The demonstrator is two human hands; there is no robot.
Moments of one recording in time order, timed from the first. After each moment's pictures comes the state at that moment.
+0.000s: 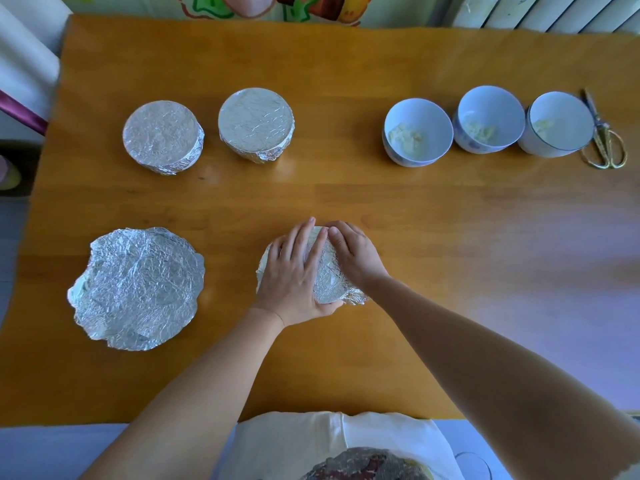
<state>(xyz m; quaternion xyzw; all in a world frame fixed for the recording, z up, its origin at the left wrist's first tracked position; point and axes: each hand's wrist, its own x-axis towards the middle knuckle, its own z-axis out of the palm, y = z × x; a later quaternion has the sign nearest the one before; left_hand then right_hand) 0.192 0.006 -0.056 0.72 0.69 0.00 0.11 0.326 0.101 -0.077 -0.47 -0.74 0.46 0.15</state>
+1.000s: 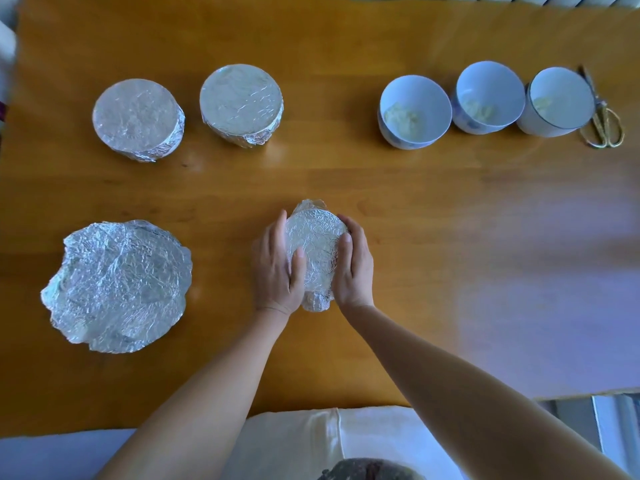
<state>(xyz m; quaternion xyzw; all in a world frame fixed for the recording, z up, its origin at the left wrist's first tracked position) 0.199 0.003 -0.083 0.52 0.76 0.35 0.17 0.316 0.046 -0.077 -0.58 -0.60 0.44 0.34</state>
